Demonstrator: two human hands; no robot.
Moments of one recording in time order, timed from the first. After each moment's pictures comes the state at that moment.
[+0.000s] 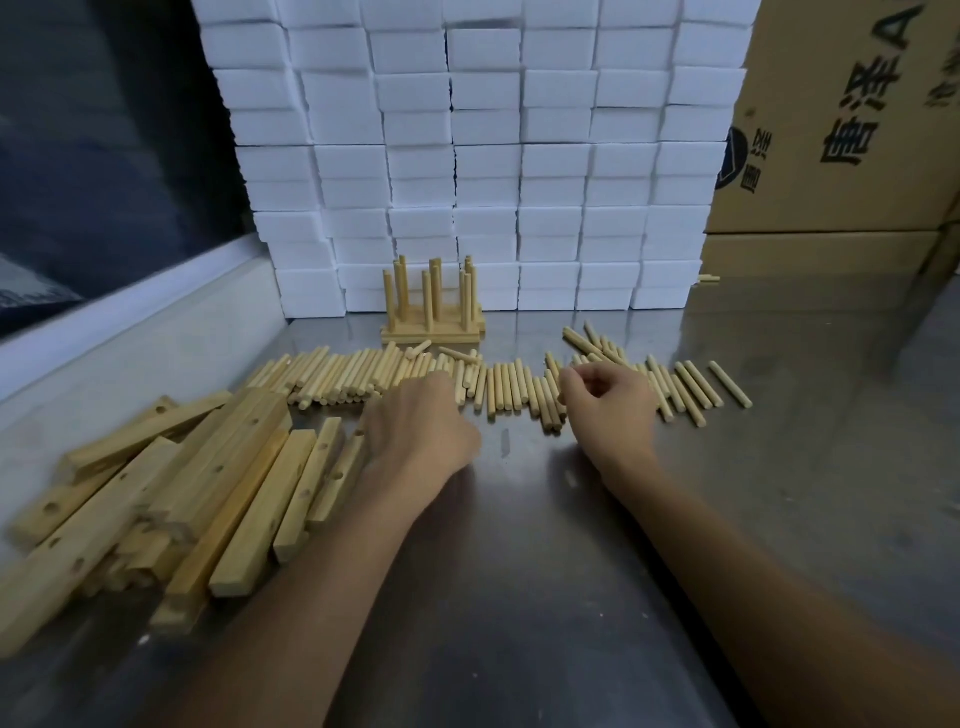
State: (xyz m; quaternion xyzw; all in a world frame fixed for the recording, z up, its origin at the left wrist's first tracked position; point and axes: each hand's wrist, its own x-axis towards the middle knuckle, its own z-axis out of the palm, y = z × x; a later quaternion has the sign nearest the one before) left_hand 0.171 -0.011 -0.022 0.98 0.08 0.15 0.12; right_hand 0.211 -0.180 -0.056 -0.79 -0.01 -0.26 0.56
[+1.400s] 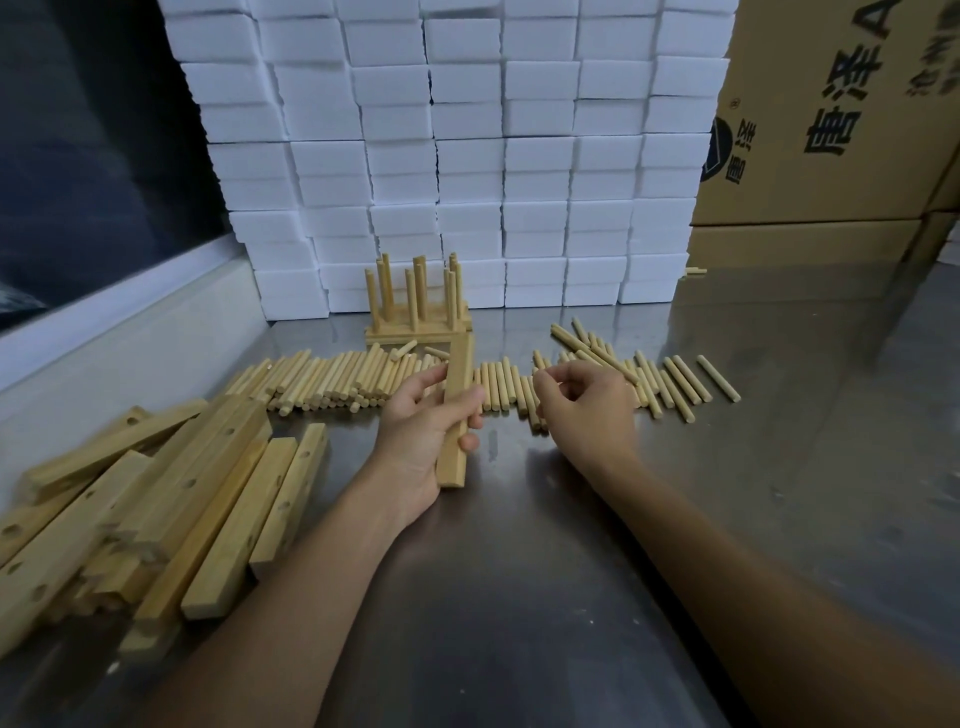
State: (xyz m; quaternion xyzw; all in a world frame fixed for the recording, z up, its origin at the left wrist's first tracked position) left_hand 0.180 -0.018 -0.045 0.50 0.04 0.04 0.86; right_hand 0.208 -0.177 -0.057 -0.80 -0.05 -0.24 0.55
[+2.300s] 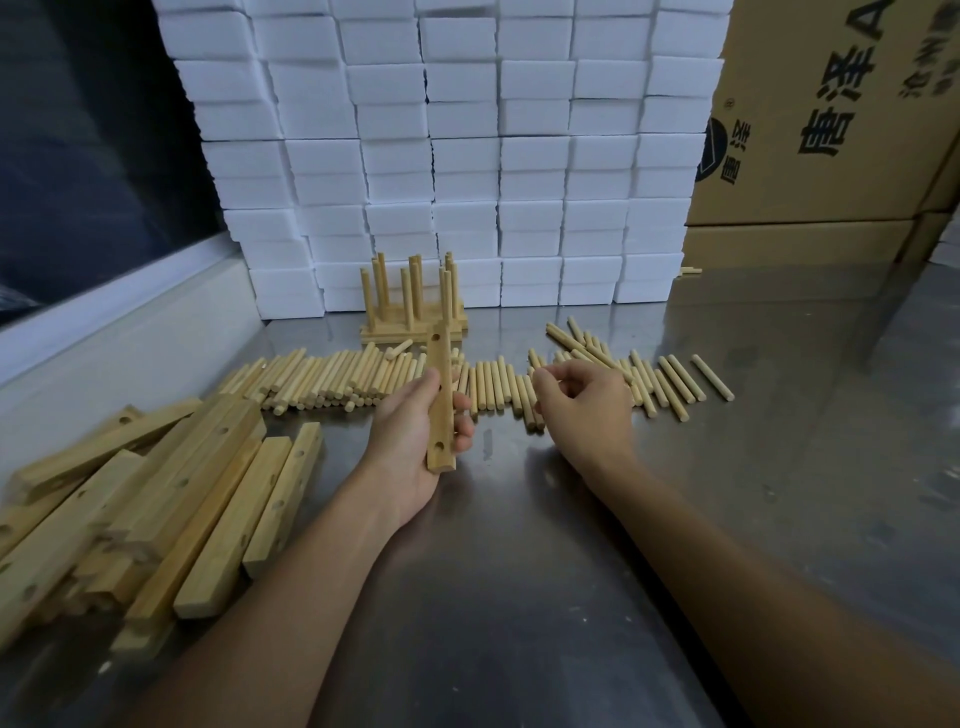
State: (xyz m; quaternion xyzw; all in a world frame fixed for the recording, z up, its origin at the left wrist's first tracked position) left_hand 0.180 -0.016 -0.043 0.52 0.06 0.02 0.85; right_hand 0.206 -0.177 -0.054 -0.80 -0.02 -0.23 0.56
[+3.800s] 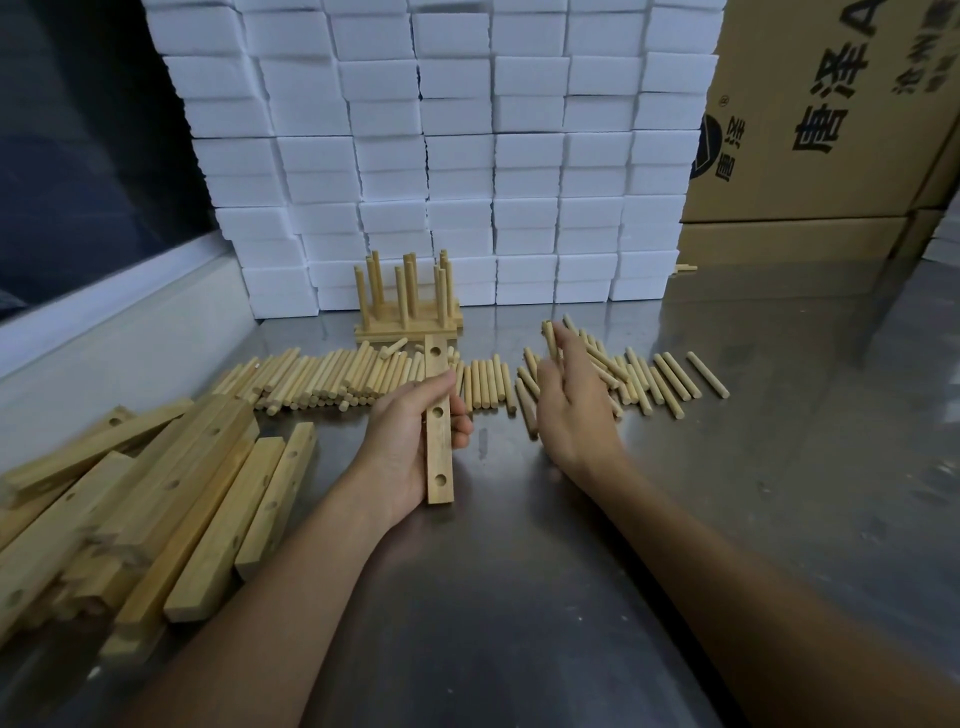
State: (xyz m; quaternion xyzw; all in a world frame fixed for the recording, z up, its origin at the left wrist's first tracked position) left_hand 0.179 -0.013 -0.042 0.54 0.04 -0.01 0.84; right_hand 0.200 -0.174 -0.051 -0.81 -0.08 -0.22 0.53
